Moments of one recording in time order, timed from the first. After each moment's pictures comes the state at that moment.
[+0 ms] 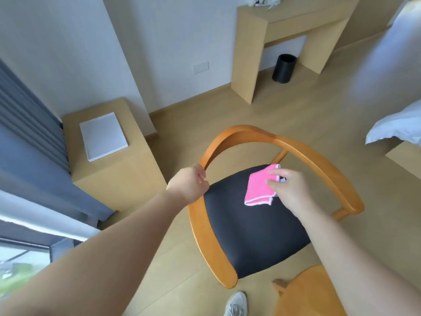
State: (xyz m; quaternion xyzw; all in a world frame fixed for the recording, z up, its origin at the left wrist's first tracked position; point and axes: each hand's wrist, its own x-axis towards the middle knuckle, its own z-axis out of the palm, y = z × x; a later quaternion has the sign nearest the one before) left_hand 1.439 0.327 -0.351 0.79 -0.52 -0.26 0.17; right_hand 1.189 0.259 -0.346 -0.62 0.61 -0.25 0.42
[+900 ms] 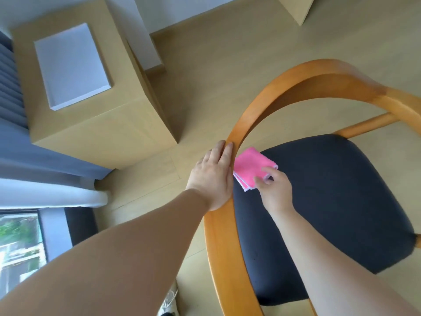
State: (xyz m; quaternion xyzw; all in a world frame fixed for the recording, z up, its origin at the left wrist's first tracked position) left_hand 1.502 0.228 -0.585 0.76 -0.62 -0.19 0.10; right_hand 1.340 0.169 -0.644 -0.59 0.65 -0.16 0.44
